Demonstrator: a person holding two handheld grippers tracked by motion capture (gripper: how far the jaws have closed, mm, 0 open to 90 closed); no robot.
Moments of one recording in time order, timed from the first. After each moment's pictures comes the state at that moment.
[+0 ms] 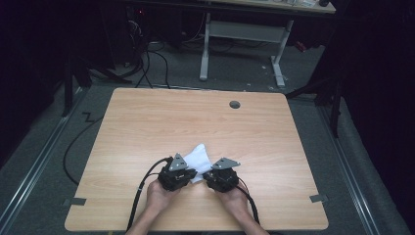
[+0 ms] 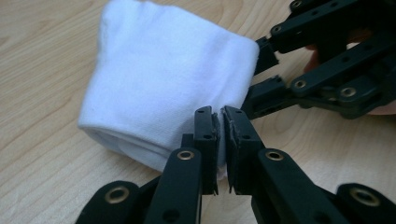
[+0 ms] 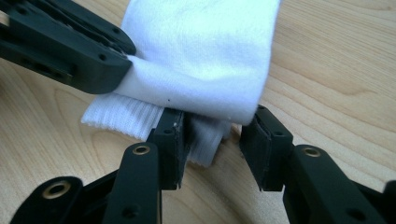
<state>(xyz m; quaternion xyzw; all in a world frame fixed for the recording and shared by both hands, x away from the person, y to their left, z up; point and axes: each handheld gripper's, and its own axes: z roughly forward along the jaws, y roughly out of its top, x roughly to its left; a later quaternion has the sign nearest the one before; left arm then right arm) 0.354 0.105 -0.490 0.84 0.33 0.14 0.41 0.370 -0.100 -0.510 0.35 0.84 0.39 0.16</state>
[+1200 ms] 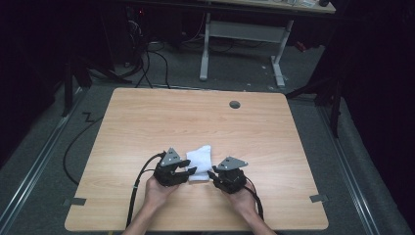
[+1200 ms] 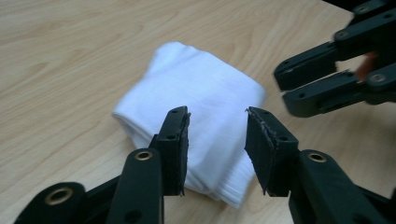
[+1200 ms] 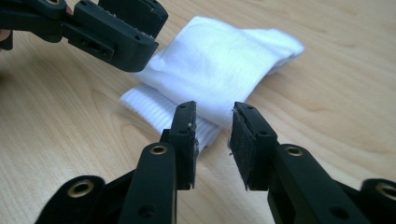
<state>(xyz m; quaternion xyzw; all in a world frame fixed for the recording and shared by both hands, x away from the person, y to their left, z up) 0.359 0.118 -0.475 0.80 0.36 0.15 0.46 0.354 -0.115 -0.473 0.31 0.85 0.39 0.18</state>
